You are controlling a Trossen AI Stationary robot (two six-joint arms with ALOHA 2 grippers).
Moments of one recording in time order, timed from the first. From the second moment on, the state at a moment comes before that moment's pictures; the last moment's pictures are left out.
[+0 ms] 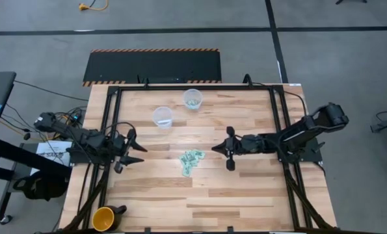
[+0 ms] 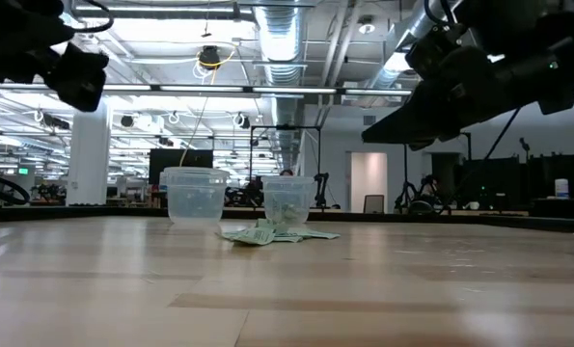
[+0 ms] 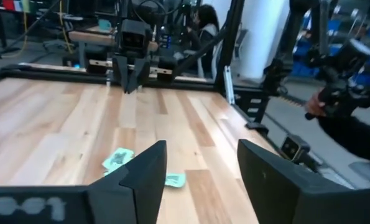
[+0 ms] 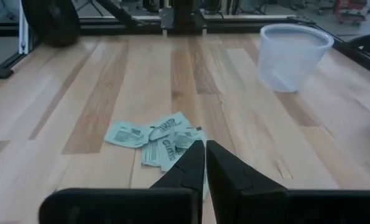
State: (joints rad) left arm -0.38 0.17 0.07 0.07 -0.15 -0.16; right arm 0.18 1.45 0.37 0.73 0.20 0.03
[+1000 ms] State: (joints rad) left arm -0.12 0.93 0.23 0.34 0.15 -0.01; right arm 0.10 1.48 0.37 0.71 -0.05 -0.02
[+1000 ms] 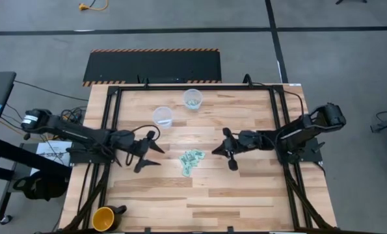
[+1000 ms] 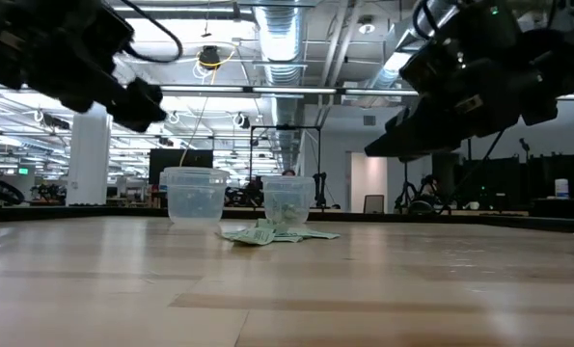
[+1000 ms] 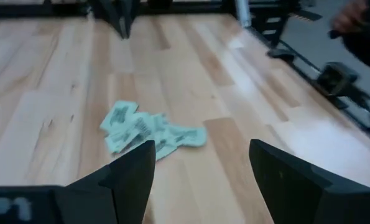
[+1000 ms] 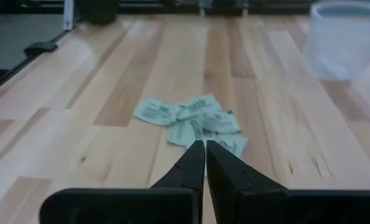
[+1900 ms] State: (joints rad) left arm -0.08 1.55 0.65 0.26 0.15 0.18; right arm 0.08 1.48 0.37 0.69 -0.06 0.05
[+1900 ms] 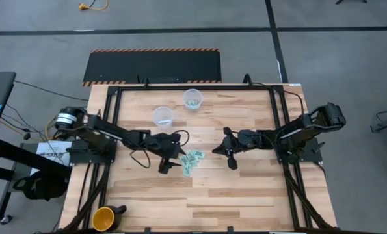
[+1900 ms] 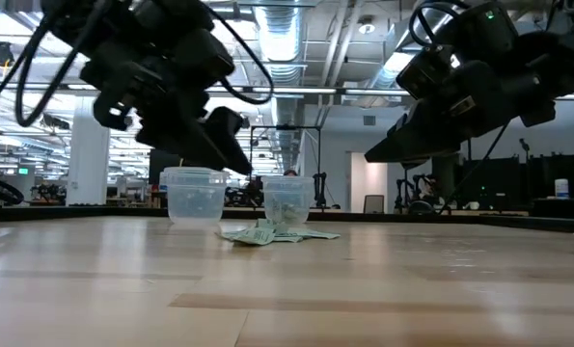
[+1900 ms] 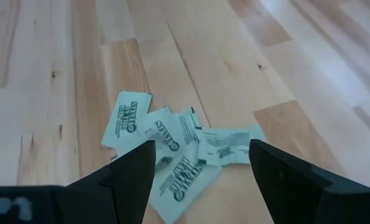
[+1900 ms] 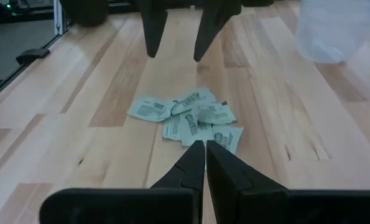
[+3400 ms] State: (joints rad) left arm -0.05 1.75 0.80 0.21 0.06 0.17; right arm 0.08 1.48 0.37 0.65 -0.05 0.05
